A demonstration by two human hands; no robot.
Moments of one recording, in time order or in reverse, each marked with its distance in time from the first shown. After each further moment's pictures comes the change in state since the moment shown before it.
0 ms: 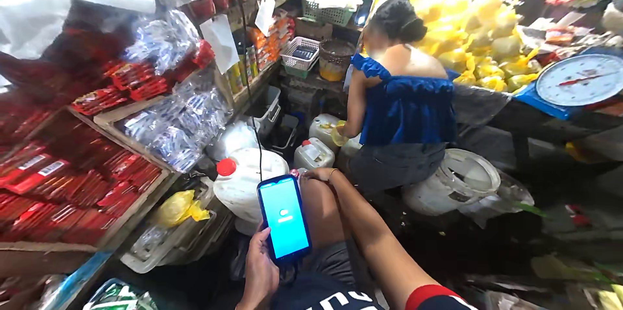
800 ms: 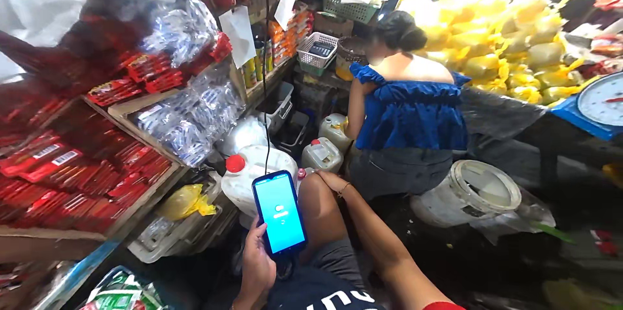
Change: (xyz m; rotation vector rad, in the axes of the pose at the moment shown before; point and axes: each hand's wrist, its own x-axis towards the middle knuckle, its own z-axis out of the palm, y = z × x) left_hand 0.030 0.002 -0.009 -0.057 0.015 0.137; right_hand -0.001 0.008 0.018 0.313 0.205 -0.105
